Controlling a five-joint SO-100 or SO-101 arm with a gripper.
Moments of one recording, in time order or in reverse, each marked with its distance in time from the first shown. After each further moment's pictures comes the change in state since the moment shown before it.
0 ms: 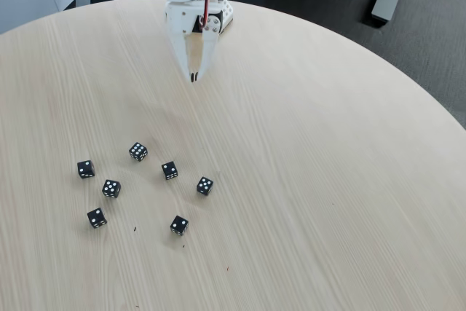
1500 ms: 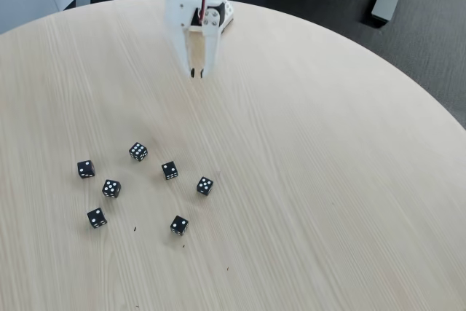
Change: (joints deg) arm -0.4 -21.3 -16.2 0.0 7.6
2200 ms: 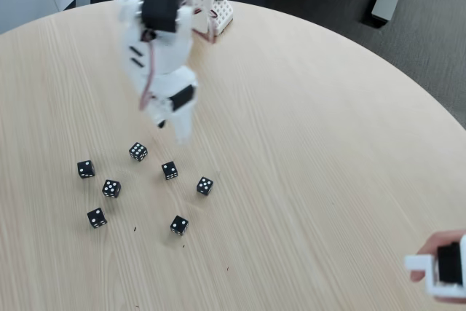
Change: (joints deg) arm 11.4 -68.2 -50.7 -0.1 19.6
